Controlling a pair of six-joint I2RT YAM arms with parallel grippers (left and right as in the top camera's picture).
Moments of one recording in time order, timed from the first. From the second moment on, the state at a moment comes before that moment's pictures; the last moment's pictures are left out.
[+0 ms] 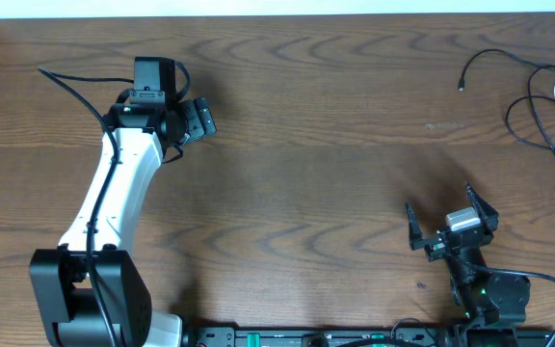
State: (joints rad) left arm -0.03 1.64 1.28 -0.73 -0.03 -0.36; right arm 0.02 0.01 0.01 -0.05 -0.25 -0.23
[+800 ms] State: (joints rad) left arm -0.03 1.40 1.20 -0.72 -0.23 -0.34; right arm 0.02 0.01 0.01 -0.05 -0.25 -0.23
